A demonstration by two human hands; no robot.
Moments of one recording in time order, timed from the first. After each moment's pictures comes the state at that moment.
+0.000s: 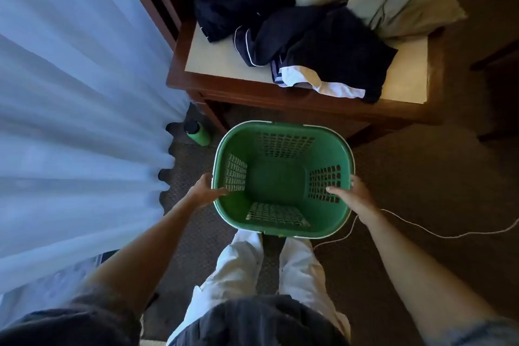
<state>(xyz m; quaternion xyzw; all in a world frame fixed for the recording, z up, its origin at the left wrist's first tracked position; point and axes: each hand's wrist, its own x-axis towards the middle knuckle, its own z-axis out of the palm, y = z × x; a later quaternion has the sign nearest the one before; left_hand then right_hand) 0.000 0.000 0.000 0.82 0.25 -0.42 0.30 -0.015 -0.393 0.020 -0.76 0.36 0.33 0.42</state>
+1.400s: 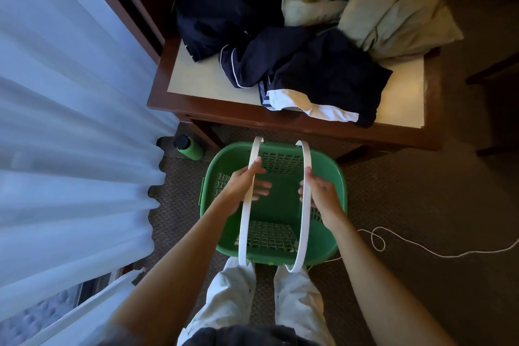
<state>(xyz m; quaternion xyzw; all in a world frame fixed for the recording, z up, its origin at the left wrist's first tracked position) 0.077 -0.127 0.033 0.65 0.28 -0.38 0.60 0.045 -0.338 0.022 -0.71 0.33 0.26 0.57</state>
